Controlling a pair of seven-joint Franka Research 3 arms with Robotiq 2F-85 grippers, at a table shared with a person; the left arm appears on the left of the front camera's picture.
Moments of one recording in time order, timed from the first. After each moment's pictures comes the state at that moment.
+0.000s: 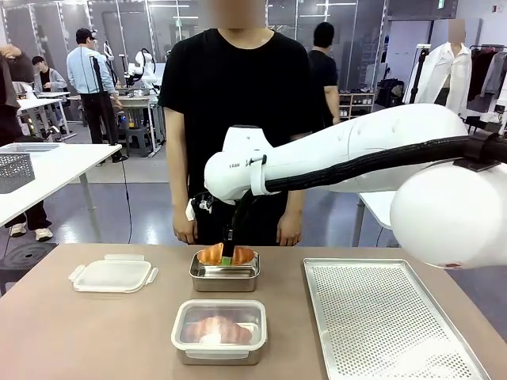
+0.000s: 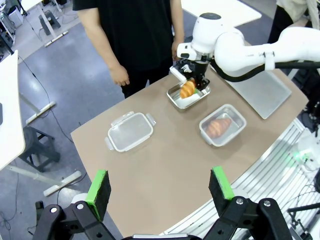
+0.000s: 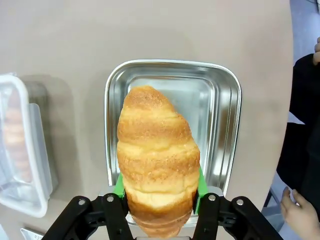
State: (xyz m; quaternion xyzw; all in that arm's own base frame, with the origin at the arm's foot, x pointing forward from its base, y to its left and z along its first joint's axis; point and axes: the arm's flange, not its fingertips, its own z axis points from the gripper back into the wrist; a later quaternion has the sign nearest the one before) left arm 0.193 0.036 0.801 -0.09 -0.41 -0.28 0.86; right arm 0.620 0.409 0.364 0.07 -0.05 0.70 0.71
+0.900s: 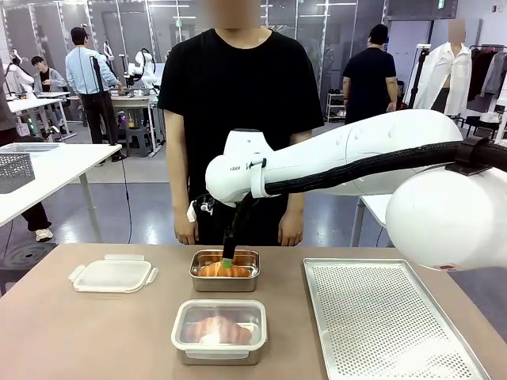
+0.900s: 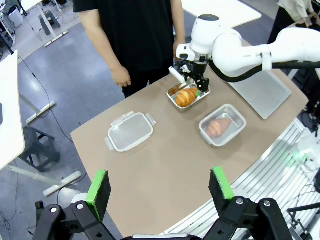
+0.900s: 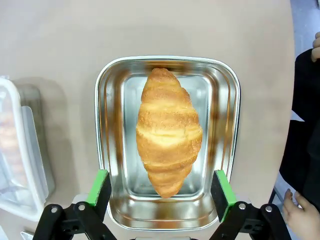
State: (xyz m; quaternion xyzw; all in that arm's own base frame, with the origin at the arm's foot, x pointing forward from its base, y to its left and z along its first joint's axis) left arm 0.193 0.036 0.801 -0.09 -0.41 -0.28 0.86; right arm 0.625 0.407 0.356 0.07 -0.05 0.69 0.72
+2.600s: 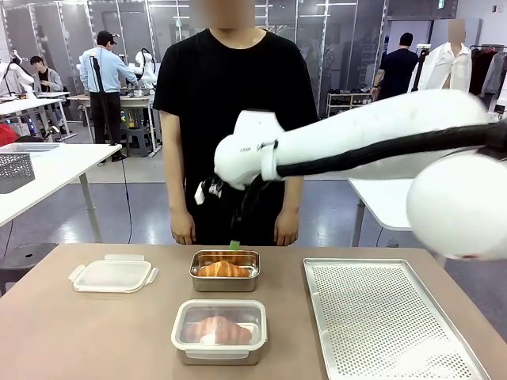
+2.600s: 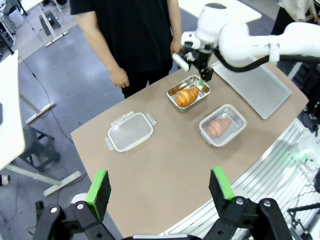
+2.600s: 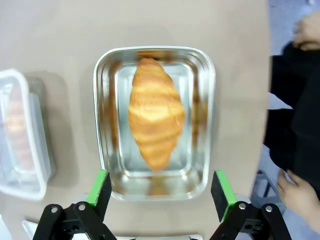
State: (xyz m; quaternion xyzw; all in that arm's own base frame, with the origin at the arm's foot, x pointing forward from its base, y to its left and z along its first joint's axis) left arm 0.193 0.036 0.801 -0.09 -0.41 -0.28 0.86; right arm 0.629 0.378 0.411 0.06 -0.08 0.68 0.73
